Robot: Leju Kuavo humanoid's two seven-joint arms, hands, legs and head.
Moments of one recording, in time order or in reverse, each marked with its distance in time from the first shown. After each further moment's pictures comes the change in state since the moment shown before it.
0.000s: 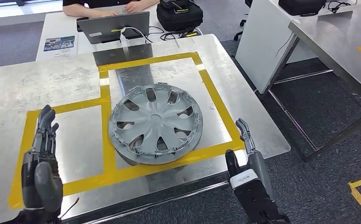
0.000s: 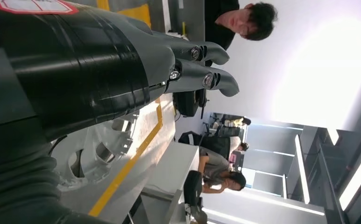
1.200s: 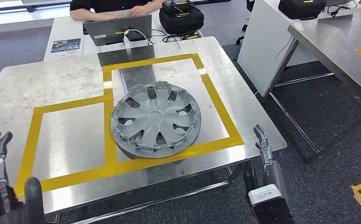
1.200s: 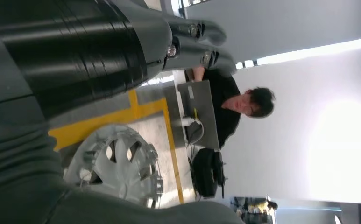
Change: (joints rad) left arm 0.194 0.000 0.003 -0.109 -0.570 0.273 0.231; right arm 0.054 -0.058 0.039 -0.096 0.039 -0.105 0.050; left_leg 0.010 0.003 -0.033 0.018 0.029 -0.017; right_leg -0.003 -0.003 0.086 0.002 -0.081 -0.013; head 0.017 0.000
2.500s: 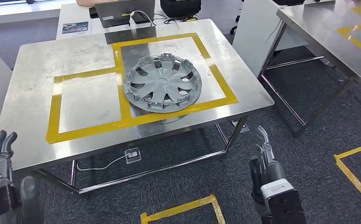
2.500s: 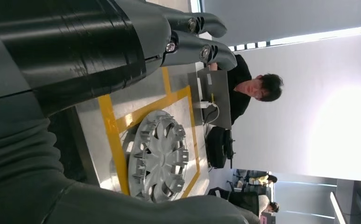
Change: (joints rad) left arm -0.025 0.040 -0.021 -0.002 0.118 0.000 0.001; right arm 0.048 -0.003 -0.062 0.002 -0.144 -0.010 -0.053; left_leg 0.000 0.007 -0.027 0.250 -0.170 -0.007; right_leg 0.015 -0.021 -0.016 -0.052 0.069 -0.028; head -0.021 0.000
